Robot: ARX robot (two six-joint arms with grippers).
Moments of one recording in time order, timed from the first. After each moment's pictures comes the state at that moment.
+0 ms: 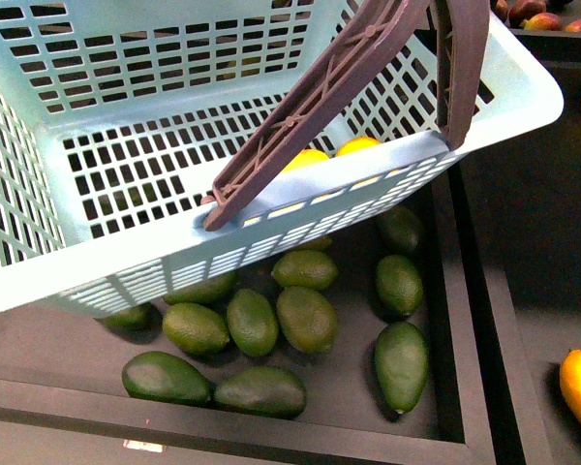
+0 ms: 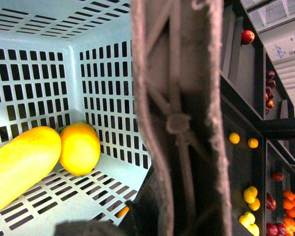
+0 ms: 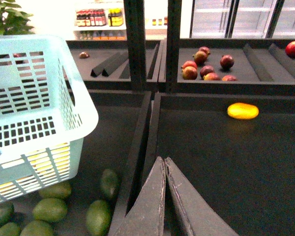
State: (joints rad) left arm -0.54 1.63 1.26 -0.13 0.04 -0.98; right arm 0.00 0.04 0.02 0.02 0.00 0.00
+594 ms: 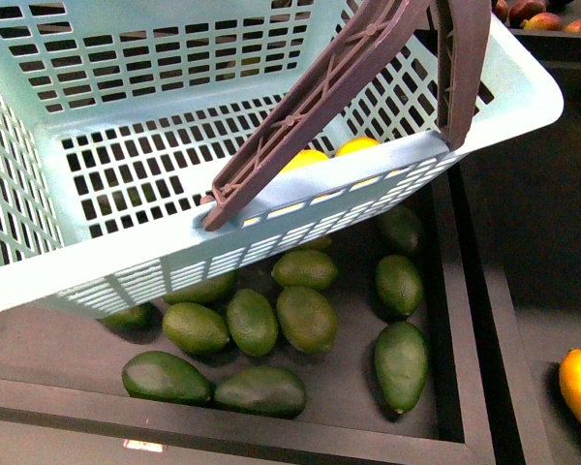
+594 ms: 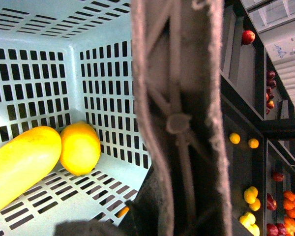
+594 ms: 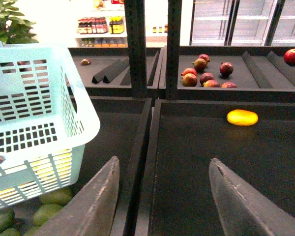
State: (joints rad) left arm -0.54 1.63 1.26 -0.13 0.04 -0.98; right arm 0.00 0.01 0.02 0.00 0.00 0.00
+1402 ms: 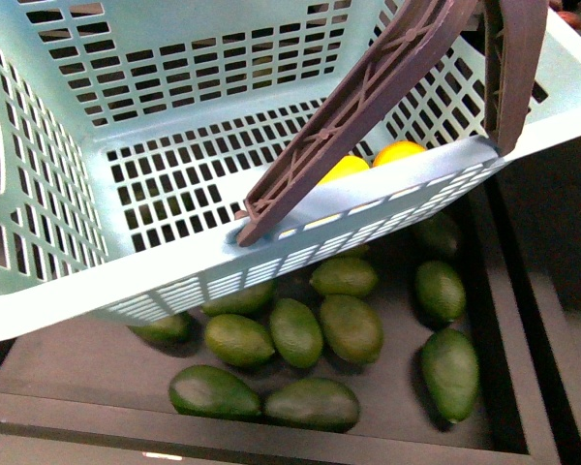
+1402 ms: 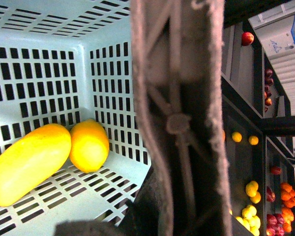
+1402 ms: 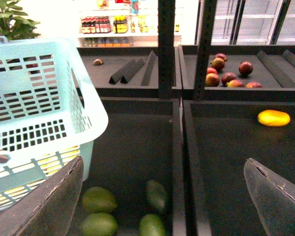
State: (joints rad) left arm -0.55 1.63 1.26 -0.13 0.05 -0.99; right arm 0.00 0.01 0.02 0.00 0.00 0.00
